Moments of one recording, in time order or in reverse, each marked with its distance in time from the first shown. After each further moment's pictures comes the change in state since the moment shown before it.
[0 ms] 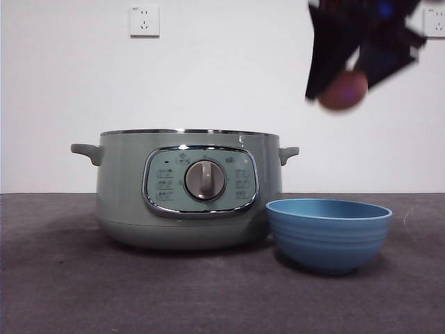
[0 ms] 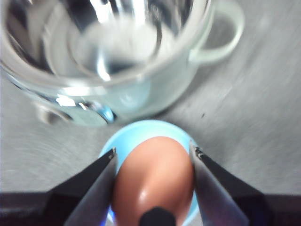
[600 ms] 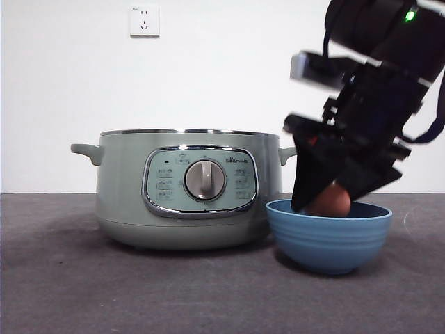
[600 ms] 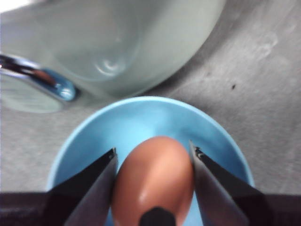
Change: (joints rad) left arm 0.000 0.000 0.000 -0.006 0.000 0.000; right arm 0.000 0.201 -0.225 0.358 -0.021 0.050
